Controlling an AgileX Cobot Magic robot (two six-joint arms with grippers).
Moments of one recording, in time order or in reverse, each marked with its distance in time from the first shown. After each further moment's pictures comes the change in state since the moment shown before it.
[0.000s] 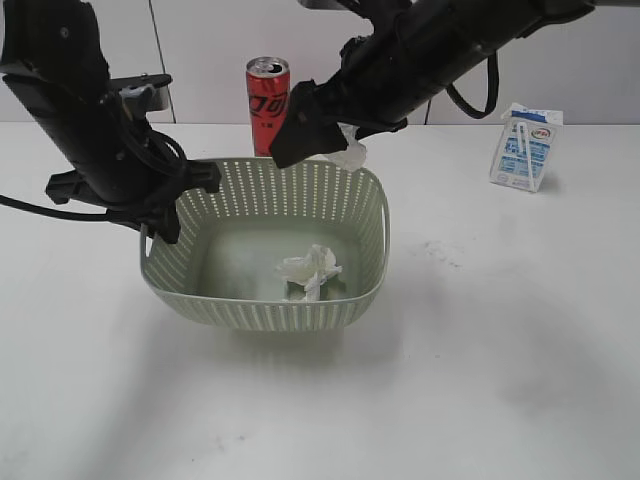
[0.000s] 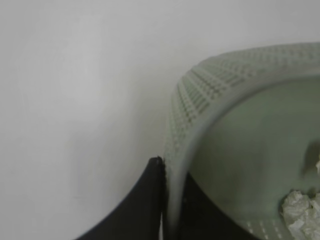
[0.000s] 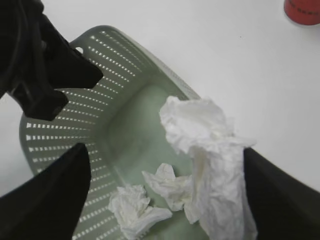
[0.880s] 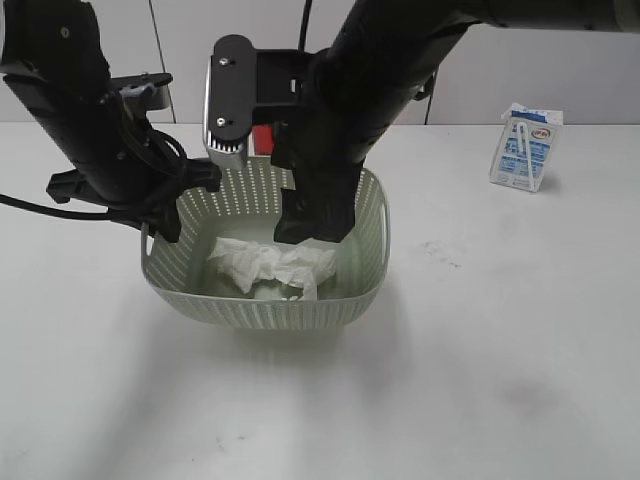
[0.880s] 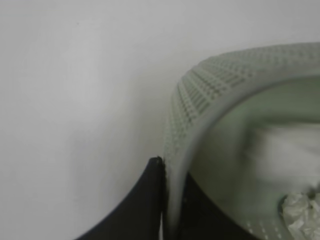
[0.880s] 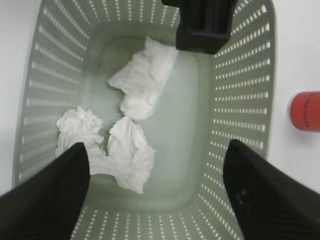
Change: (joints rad) left arm 0.000 0.000 0.000 0.000 -0.007 0.000; right arm 0.221 -0.001 -0.021 -0.481 0.048 -0.433
